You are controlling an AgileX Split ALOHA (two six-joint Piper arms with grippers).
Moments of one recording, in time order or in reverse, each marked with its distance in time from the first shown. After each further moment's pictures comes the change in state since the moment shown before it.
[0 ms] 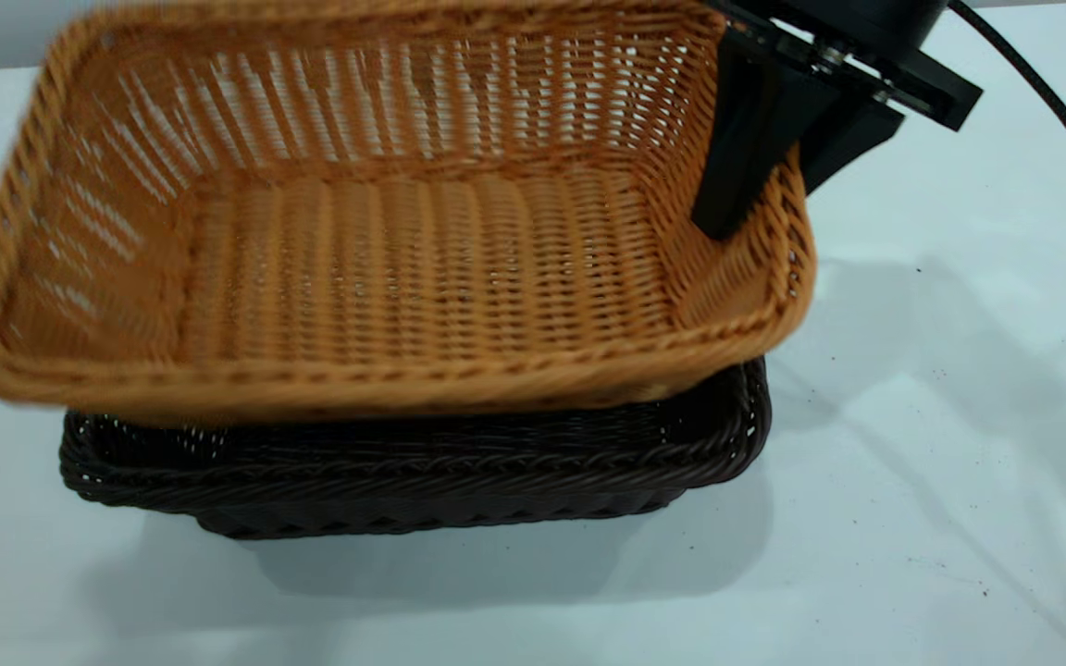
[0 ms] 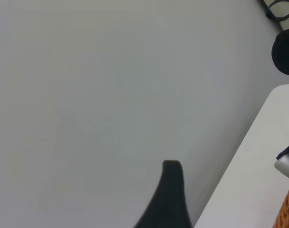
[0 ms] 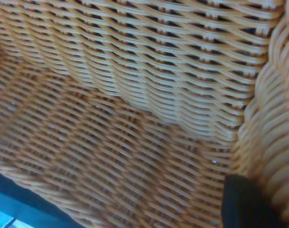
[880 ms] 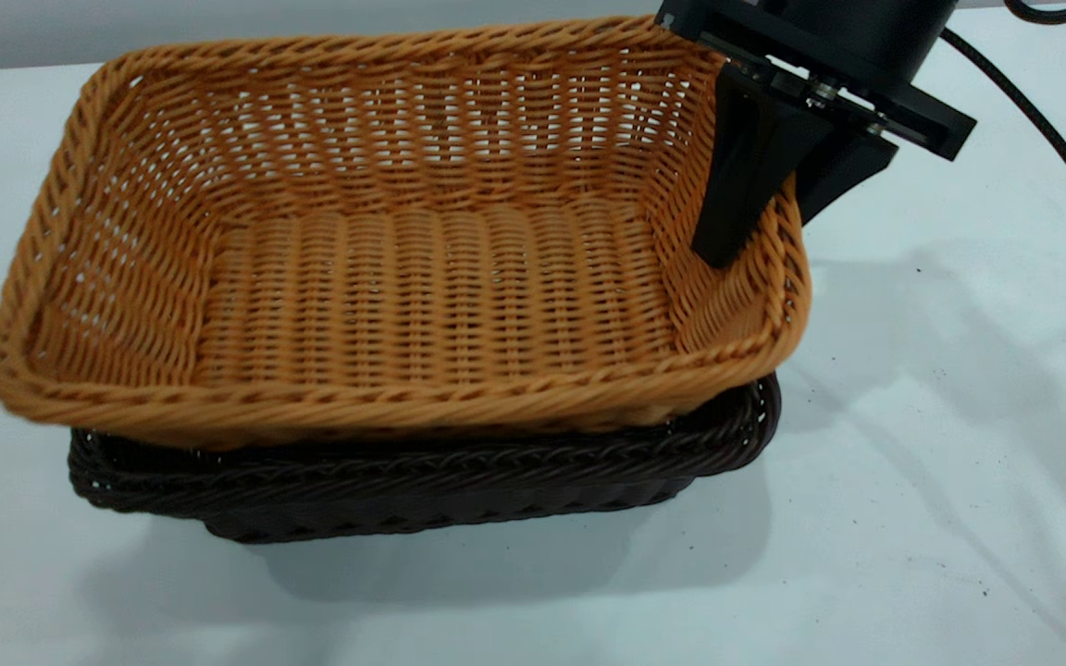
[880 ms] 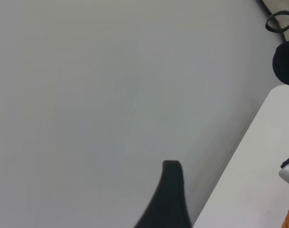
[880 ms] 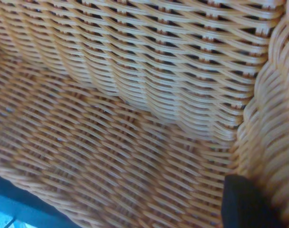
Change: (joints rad) left arm 0.000 0.000 0.000 -0.002 0.003 0.000; right arm -0.001 0.040 0.000 0.001 0.003 0.011
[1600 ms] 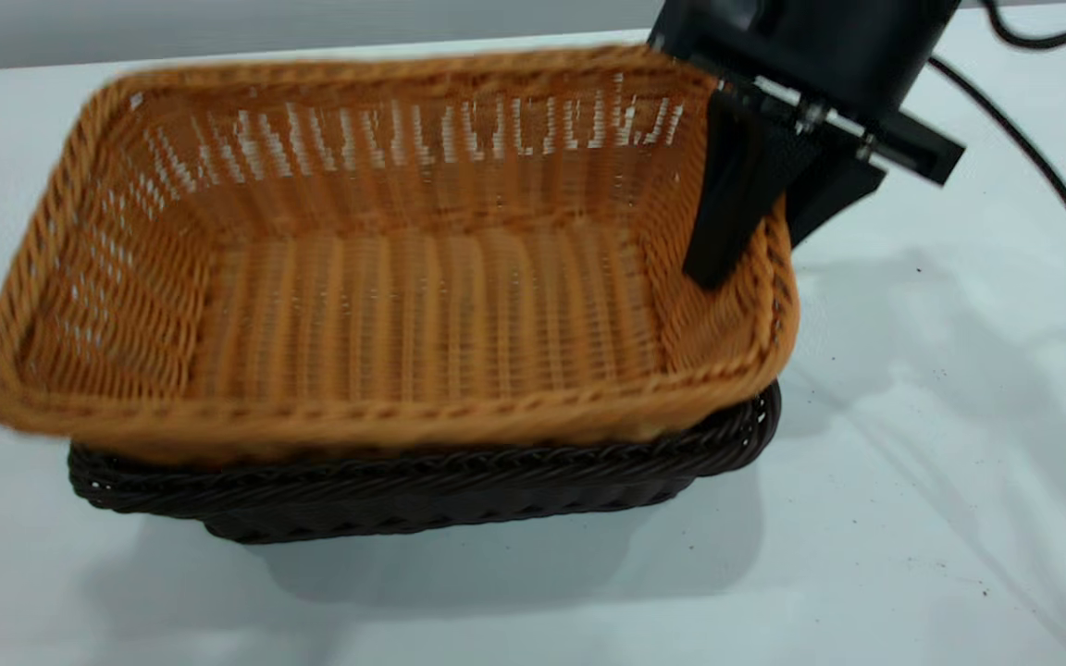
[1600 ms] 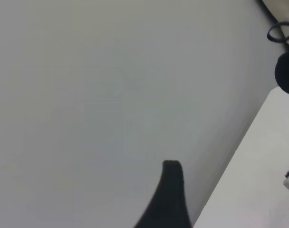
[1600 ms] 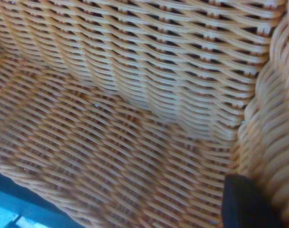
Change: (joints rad) left arm 0.000 0.000 0.000 0.000 0.000 0.000; right arm 0.011 0.035 0.001 0.024 0.001 -0.001
